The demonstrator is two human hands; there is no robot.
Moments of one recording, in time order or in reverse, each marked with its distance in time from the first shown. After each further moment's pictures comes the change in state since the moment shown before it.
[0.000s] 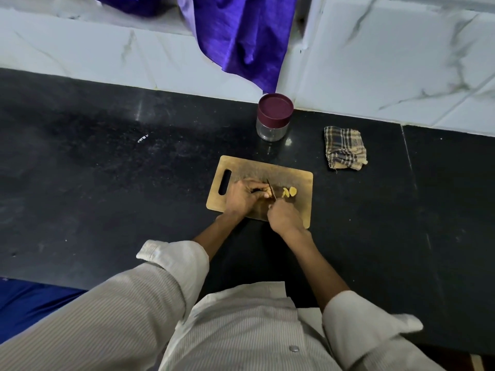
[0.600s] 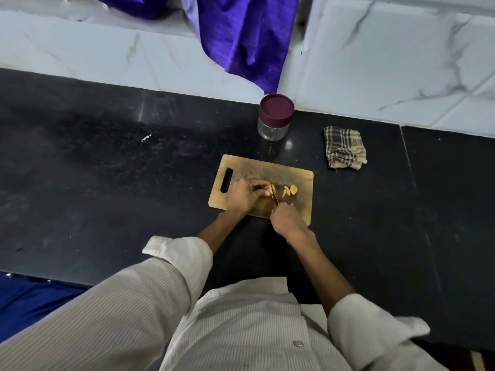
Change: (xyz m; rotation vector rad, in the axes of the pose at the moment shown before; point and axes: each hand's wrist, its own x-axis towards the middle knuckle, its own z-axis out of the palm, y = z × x) left_hand -0.002 -0.002 -0.001 -0.010 -0.023 -0.033; right_hand -0.010 0.008 0.004 -0.010 -0.035 -0.004
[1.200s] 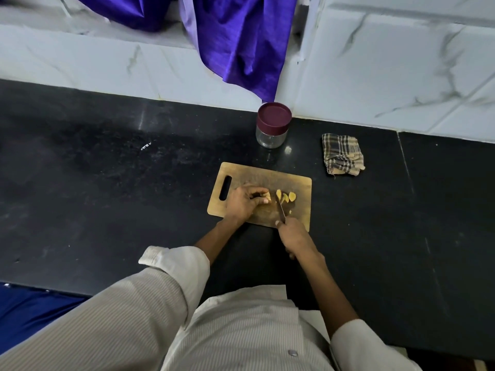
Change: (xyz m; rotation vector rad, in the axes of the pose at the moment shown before) left_hand 0.001 -0.003 -0.002 -0.011 -0.028 -0.016; right_hand 0.000 0.026 0.002 0.231 -0.078 0.077
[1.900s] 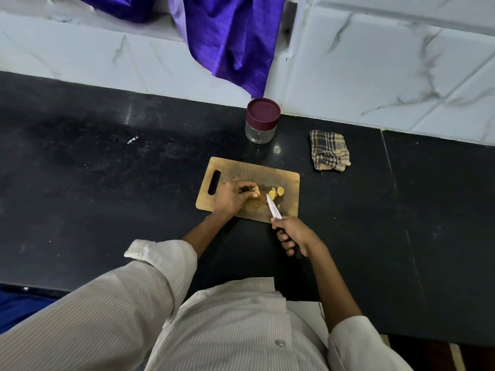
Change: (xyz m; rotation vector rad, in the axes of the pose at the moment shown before) left_hand -0.001 -0.002 0.001 0.016 0.005 0.011; right_hand -0.016 0.022 -0.029 0.473 -0.307 0.131
